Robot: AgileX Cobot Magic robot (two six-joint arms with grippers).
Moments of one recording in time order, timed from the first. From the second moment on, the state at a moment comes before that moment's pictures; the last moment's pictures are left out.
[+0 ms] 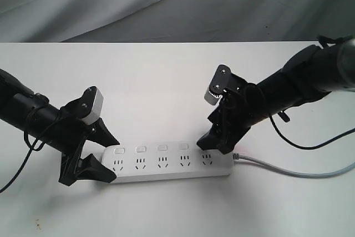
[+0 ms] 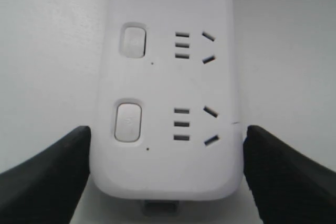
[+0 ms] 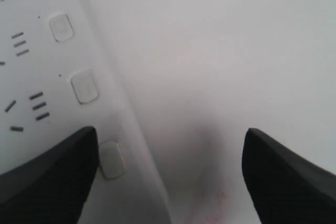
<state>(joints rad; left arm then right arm) 0.03 2.01 -0.96 -1.01 0.90 2.09 0.29 2.01 -1.10 1.02 0.64 -1.70</state>
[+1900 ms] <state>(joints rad) 0.03 2.01 -0.96 -1.01 0.90 2.09 0.29 2.01 -1.07 1.05 0.56 -1.67</state>
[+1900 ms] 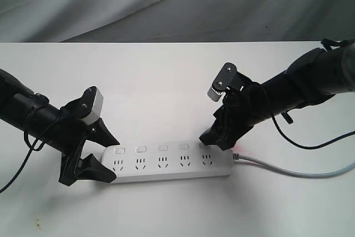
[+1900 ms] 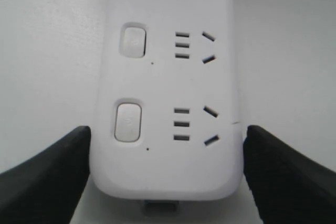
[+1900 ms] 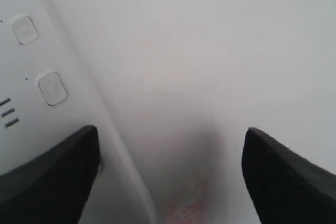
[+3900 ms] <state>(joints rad) 0.03 2.01 -0.96 -1.01 0.90 2.09 0.32 0.83 -1.06 1.06 0.15 -1.23</state>
